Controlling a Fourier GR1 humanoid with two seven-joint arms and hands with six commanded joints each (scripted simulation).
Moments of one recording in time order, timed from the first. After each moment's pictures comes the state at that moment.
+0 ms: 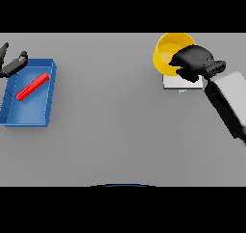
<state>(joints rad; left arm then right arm) -0.49 0.62 -0.07 -1.19 -0.02 -0.06 0.49 -0.80 -0.55 0.48 -1.06 0.79 0.40 -0.10</state>
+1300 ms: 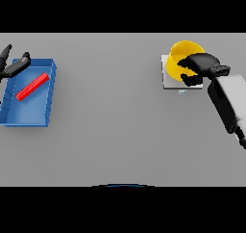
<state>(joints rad) -0.49 0.61 -0.09 -1.21 -0.02 -0.07 0.54 -0.85 -0.48 0.41 -0.70 0.76 0.32 -0.13</state>
